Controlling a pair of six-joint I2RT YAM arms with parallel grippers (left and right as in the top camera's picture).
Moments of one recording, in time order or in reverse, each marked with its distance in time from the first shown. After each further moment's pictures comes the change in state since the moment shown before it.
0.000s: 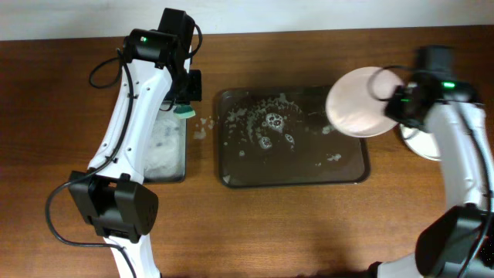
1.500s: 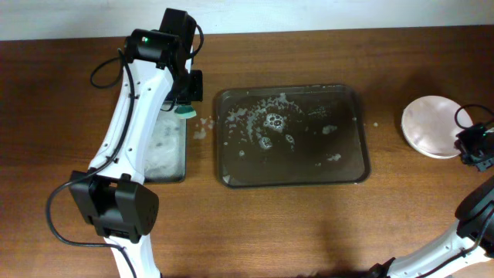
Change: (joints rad) left arm -0.006 0.000 0.000 0.000 0.000 0.000; right arm -0.549 0.357 -0.005 0.230 -0.238 -0.002
